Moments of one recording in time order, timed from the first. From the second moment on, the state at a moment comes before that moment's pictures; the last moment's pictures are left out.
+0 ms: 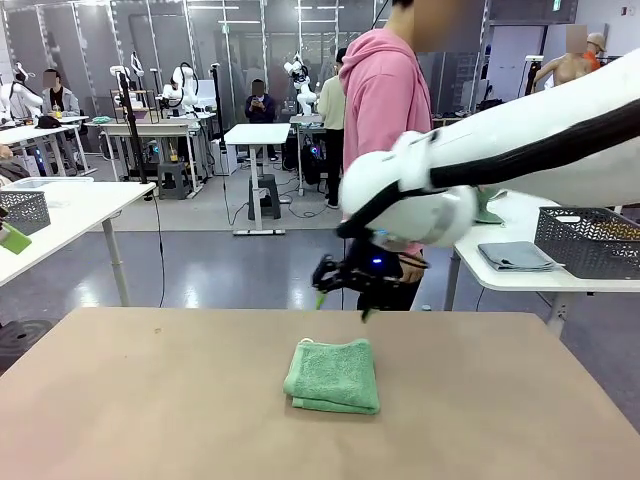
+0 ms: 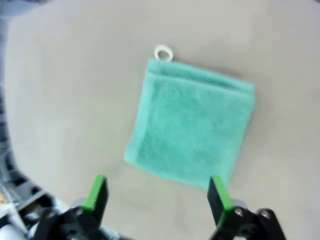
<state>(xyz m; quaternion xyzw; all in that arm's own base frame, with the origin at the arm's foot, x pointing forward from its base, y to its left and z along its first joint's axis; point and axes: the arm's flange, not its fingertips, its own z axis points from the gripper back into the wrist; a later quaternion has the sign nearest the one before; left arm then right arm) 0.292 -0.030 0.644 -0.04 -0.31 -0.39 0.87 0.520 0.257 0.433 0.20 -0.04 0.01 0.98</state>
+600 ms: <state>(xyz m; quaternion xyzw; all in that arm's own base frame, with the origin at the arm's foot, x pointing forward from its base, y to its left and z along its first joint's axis) 0.292 -0.030 0.644 -0.04 -0.31 -0.39 0.87 0.466 0.118 0.384 0.35 -0.12 0.01 0.93</state>
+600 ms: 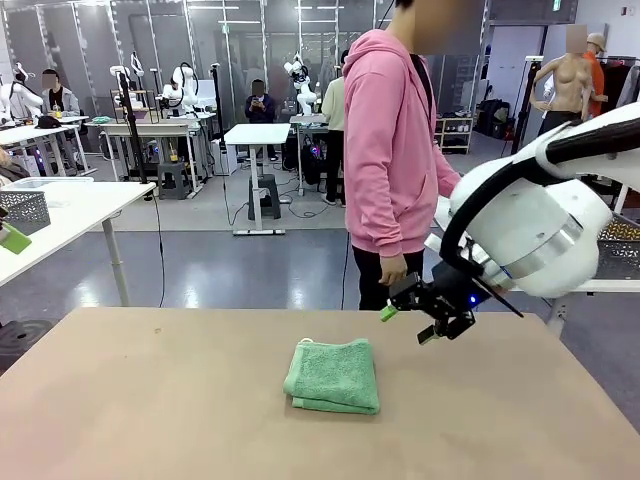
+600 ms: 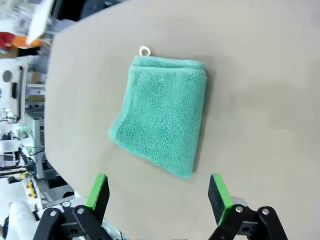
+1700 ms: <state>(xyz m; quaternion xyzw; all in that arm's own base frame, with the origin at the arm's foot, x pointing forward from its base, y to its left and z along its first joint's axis) 0.292 -0.030 0.644 -0.04 -0.31 -0.39 0.87 0.494 0.148 0.268 0.42 -0.11 0.00 0.90</state>
